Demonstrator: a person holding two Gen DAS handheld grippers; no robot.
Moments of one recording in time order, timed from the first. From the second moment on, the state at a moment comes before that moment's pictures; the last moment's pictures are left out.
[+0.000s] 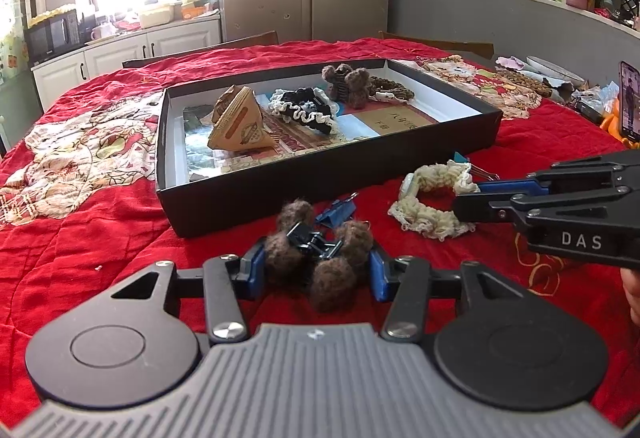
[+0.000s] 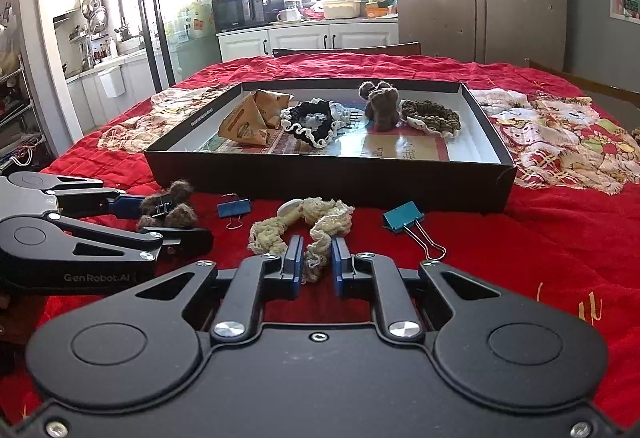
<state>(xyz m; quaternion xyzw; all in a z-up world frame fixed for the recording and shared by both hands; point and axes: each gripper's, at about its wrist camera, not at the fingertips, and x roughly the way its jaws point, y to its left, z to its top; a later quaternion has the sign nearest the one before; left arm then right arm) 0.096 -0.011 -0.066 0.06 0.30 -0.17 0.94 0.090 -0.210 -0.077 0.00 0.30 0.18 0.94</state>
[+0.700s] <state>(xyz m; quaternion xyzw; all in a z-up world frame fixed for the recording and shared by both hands) 0.082 -0.013 -0.041 0.06 0.28 -0.18 0.94 0.065 -0.216 -0.043 -0.03 0.25 0.22 0.94</state>
